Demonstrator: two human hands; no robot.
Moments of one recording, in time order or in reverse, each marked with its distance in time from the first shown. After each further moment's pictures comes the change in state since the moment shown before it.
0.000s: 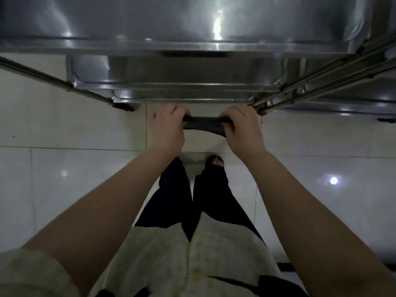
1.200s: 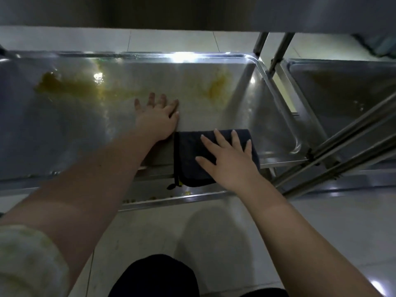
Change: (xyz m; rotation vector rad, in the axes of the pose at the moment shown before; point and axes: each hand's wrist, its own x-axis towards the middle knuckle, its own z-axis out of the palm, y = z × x) left_hand 0.366 -0.107 0.226 0.359 0.039 0.151; right_hand 0.184 0.193 0.195 -0.361 -0.101 0.125
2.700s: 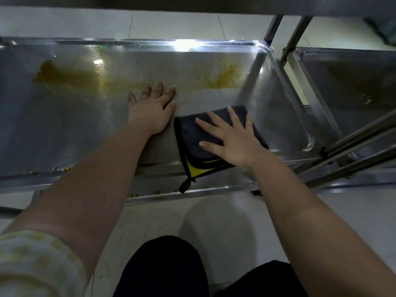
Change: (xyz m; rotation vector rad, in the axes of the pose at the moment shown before) left_hand 0.000 -0.026 0.000 -0.062 0.022 -0.044; right_hand 0.058 0.025 0.005 -0.059 0.060 -0.222
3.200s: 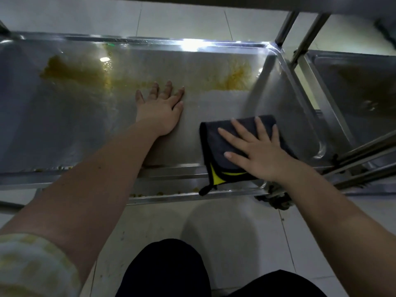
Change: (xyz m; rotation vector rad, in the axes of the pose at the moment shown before) left_hand -0.004 0.002 -0.003 0.018 -0.008 0.004; right_hand -0.026 0.028 0.001 -0.038 -0.067 0.014
